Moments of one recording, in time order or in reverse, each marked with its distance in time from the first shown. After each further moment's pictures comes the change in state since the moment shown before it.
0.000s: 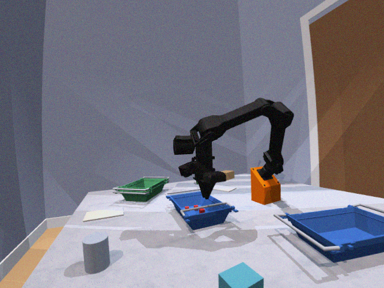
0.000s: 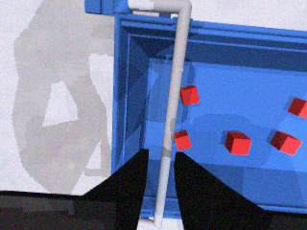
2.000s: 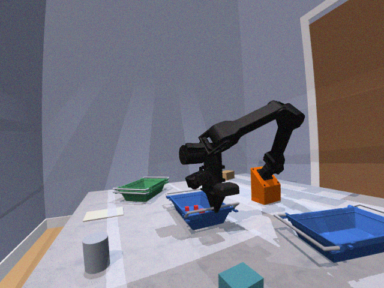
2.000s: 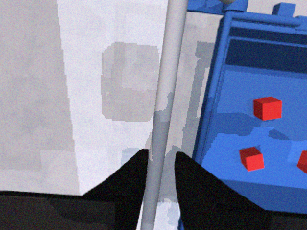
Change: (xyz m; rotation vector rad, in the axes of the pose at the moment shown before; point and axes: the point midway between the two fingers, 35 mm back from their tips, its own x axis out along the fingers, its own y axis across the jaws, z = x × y) arm 0.028 0.058 -0.004 -0.017 0.002 0.025
